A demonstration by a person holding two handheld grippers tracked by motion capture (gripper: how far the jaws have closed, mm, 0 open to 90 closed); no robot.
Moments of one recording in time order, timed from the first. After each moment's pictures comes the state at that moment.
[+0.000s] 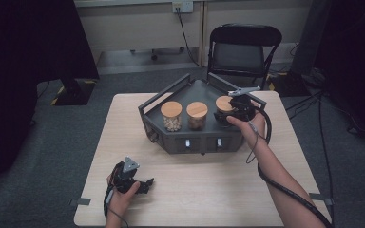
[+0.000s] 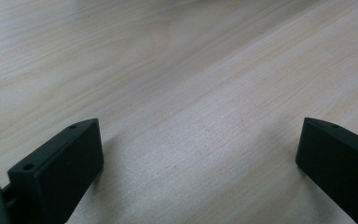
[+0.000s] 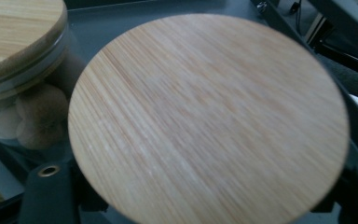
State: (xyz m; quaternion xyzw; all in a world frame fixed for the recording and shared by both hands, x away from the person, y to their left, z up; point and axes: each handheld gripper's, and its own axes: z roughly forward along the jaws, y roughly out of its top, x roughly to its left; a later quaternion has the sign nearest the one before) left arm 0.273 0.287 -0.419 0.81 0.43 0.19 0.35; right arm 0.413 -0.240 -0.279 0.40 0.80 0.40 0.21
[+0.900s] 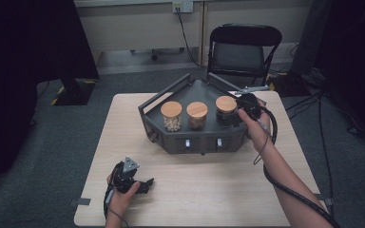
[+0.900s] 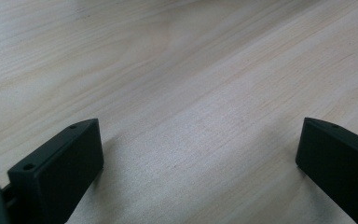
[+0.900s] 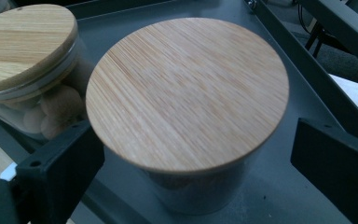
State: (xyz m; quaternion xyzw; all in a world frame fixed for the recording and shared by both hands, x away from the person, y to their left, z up) left arm 0.273 0.287 -0.419 0.81 0.43 0.19 0.35; right arm 0.405 -0.255 -0.270 0.42 0.79 0.42 0.18
